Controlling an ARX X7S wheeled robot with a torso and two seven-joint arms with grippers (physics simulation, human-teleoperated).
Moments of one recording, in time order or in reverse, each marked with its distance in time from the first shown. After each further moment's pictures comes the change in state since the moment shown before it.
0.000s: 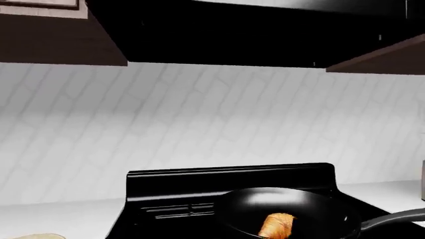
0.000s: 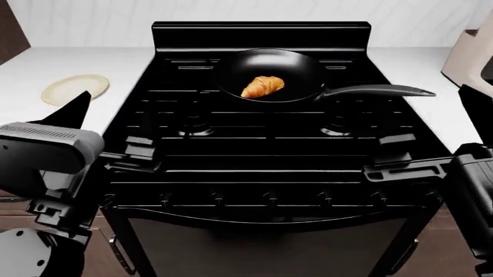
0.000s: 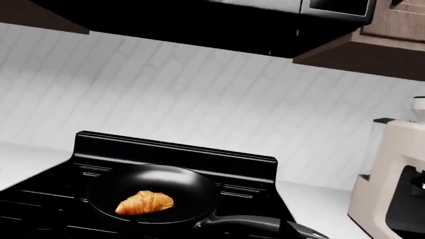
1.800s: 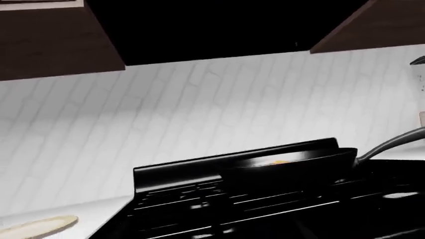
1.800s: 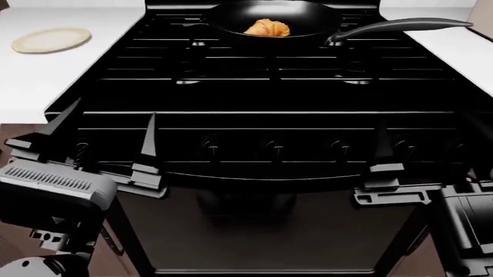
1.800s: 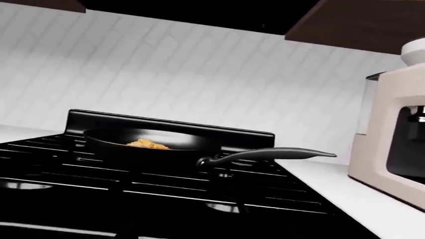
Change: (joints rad) left arm 0.145 0.003 0.052 -0.029 0.314 0.214 0.076; right arm -0.328 0.004 -0.117 -0.060 -0.487 -0.271 -0.097
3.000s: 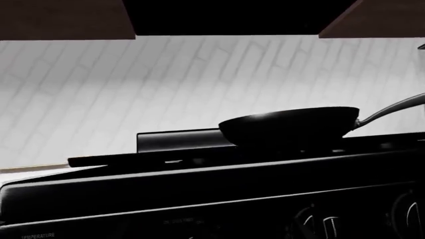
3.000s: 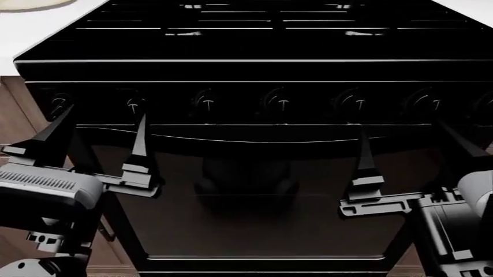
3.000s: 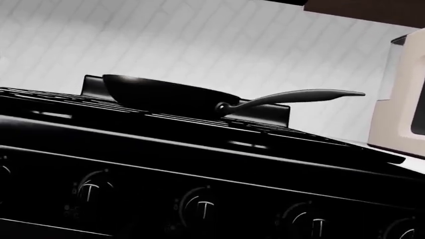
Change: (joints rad) left arm 0.045 0.018 -0.031 -0.048 -0.031 0.077 0.014; right arm -0.033 0.009 -0.145 0.038 -0.147 -0.090 -0.043
